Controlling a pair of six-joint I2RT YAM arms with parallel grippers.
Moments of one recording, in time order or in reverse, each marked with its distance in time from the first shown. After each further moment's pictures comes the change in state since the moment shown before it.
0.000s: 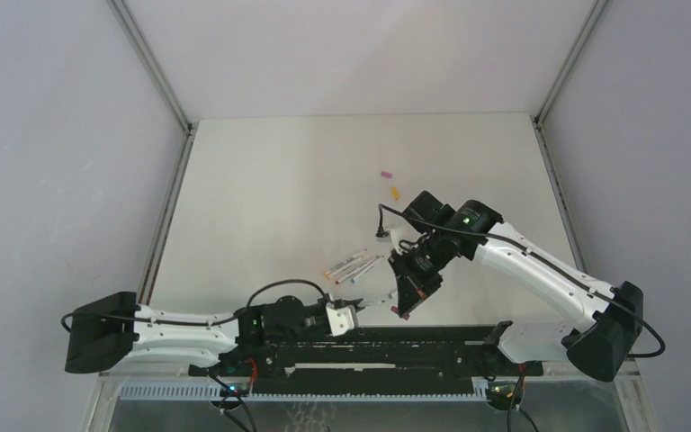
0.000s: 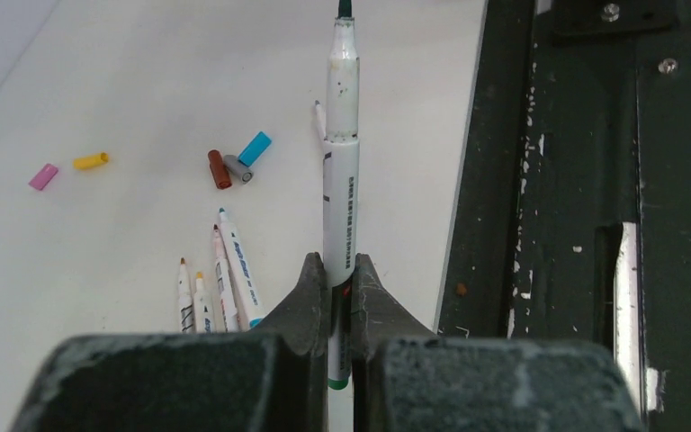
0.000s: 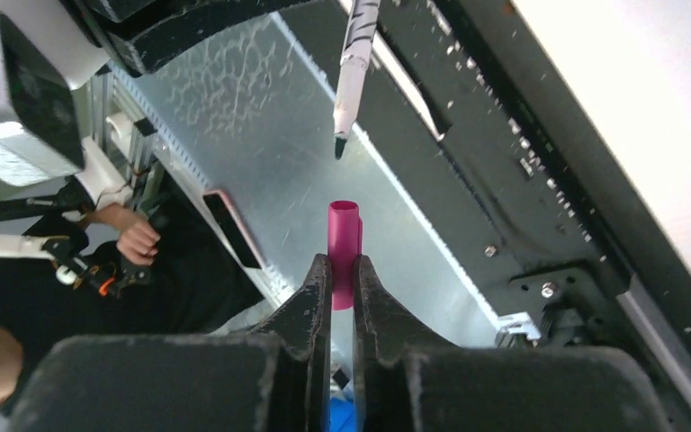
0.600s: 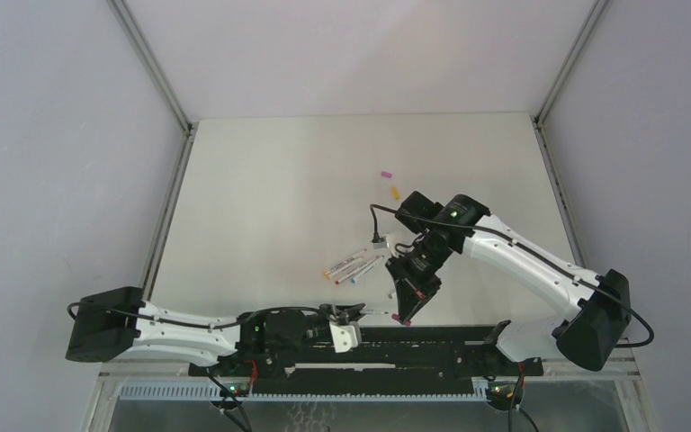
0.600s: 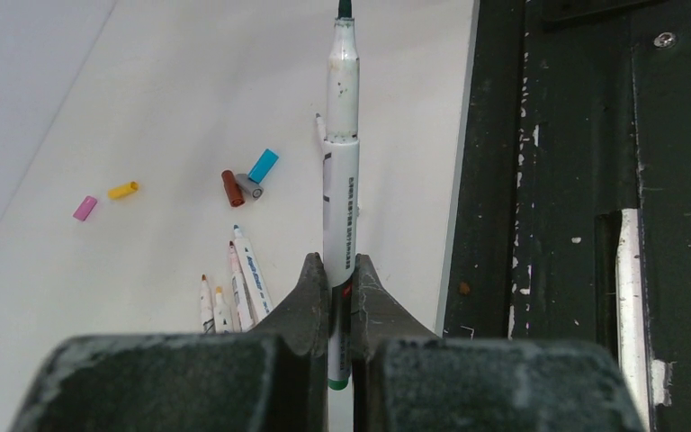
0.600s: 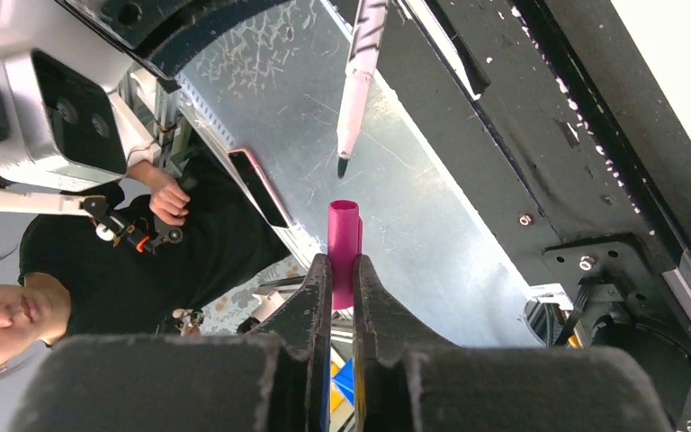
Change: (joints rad) left arm -0.148 0.030 0.000 0.027 -0.143 0.130; right arm 0.006 0.064 0.027 -0.130 -0.087 -0.034
